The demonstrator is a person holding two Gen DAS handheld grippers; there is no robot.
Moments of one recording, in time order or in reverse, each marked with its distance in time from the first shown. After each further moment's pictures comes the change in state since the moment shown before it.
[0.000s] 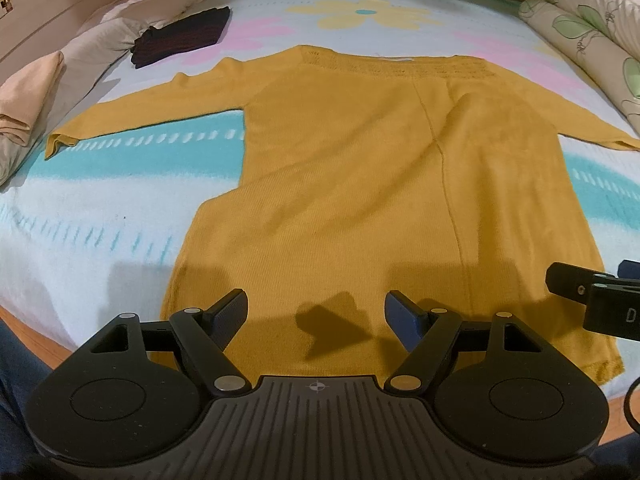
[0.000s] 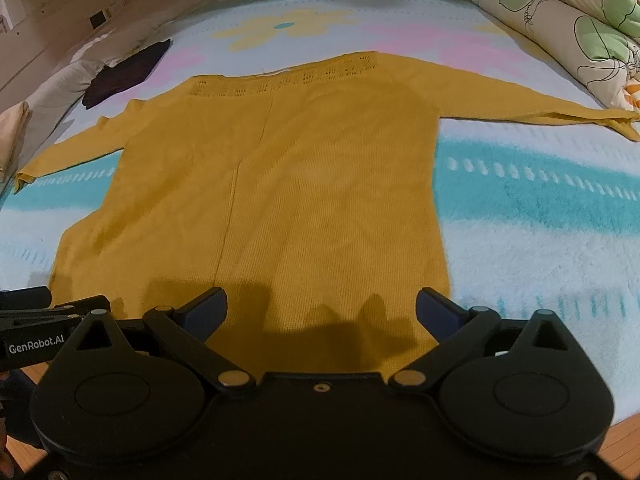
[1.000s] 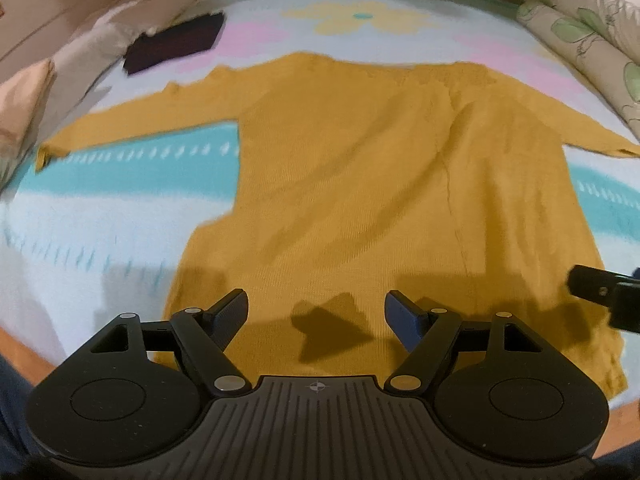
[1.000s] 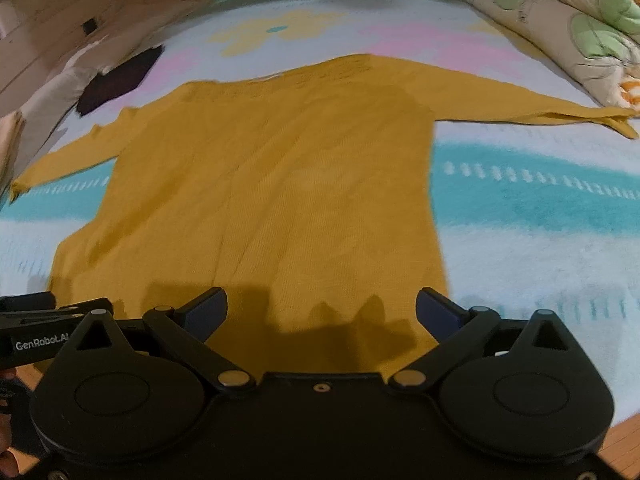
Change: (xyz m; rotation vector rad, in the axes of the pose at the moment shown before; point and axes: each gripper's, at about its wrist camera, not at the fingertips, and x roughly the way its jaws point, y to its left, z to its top) left arm 0.010 0.003 0.018 0.019 -0.031 -0.013; right arm 0.002 -0.002 0.006 0.033 -0.009 -0.019
